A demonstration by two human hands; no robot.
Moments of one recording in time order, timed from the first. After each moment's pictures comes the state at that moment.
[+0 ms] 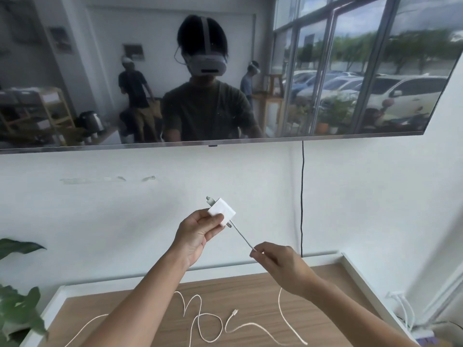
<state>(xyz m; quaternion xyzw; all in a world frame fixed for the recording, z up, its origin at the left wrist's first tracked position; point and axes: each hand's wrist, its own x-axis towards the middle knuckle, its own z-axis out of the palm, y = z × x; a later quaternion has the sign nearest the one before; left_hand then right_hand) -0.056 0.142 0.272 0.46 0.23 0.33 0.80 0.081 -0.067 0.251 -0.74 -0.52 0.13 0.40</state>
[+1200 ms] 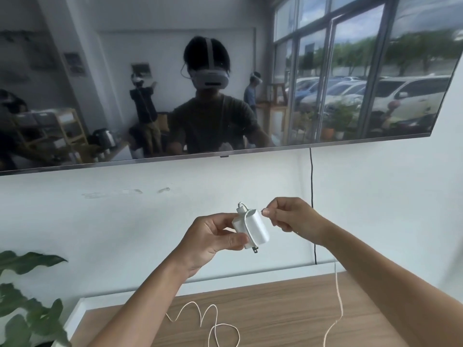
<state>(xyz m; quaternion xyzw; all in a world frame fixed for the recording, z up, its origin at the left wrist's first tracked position) -0.118 0.093 0.354 0.70 0.11 0.22 0.66 0.107 -0.031 0.357 -0.64 -0.47 0.30 0.53</state>
